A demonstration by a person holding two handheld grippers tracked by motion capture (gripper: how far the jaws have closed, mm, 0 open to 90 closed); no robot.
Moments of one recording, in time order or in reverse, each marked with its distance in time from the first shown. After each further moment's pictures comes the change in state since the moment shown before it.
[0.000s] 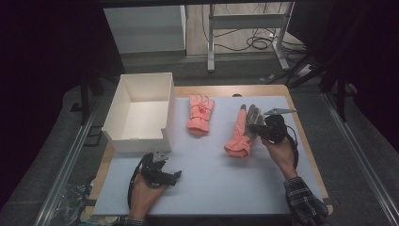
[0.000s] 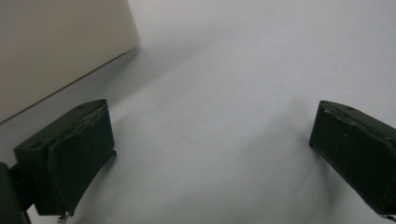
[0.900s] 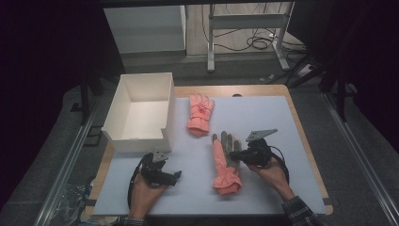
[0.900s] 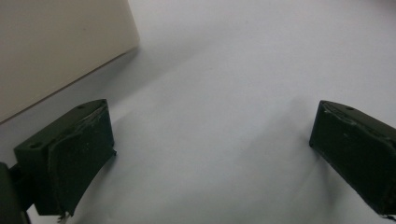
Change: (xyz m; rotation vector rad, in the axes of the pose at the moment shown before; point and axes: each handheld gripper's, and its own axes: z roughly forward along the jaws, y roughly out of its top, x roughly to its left) left arm 0.000 0.000 0.000 0.000 0.000 0.000; right arm 0.061 -0.045 0.012 0.101 0.339 -0.173
